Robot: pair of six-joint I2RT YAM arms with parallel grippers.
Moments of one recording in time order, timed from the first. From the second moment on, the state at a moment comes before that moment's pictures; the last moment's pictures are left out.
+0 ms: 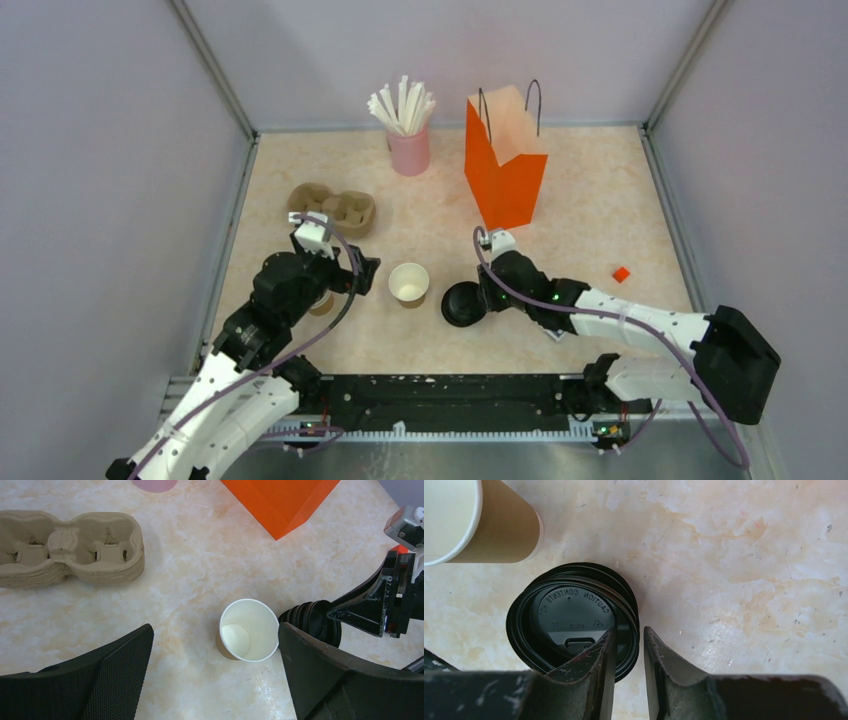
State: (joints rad) left arm -0.55 0.53 0.69 -0.43 -0.06 -0.25; right arm 0.92 1.16 0.60 -0.18 0.22 0.41
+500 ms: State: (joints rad) left arm -0.55 0.53 0.69 -0.43 -0.06 -0.24; right arm 0.91 1.15 0.60 -0.17 0.24 0.40
